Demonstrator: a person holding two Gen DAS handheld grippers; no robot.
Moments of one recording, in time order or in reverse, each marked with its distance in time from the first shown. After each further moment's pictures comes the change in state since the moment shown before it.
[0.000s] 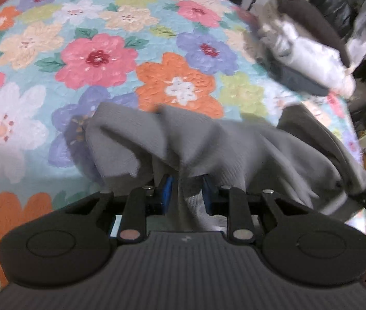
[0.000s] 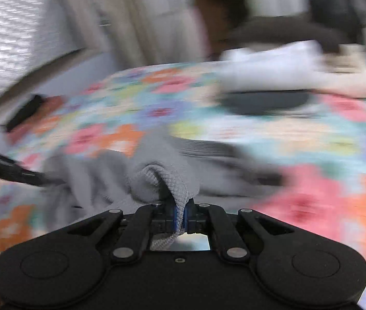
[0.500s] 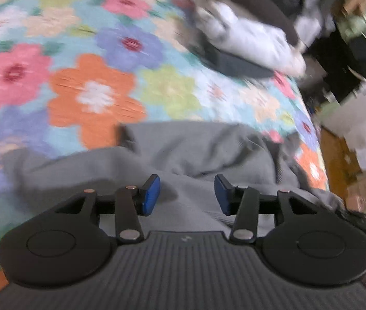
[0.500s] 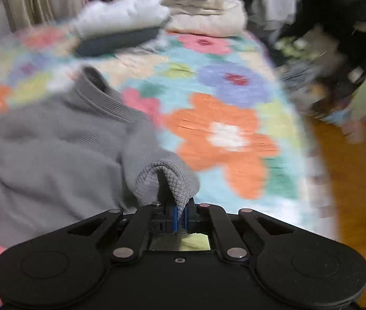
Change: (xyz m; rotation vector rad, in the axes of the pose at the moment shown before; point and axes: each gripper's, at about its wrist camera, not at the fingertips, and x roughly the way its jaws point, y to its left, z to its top) left arm 0.051 -0.081 0.011 0.170 0.073 -0.223; right arm -0.027 -0.097 -0.041 0.200 0.193 -0.246
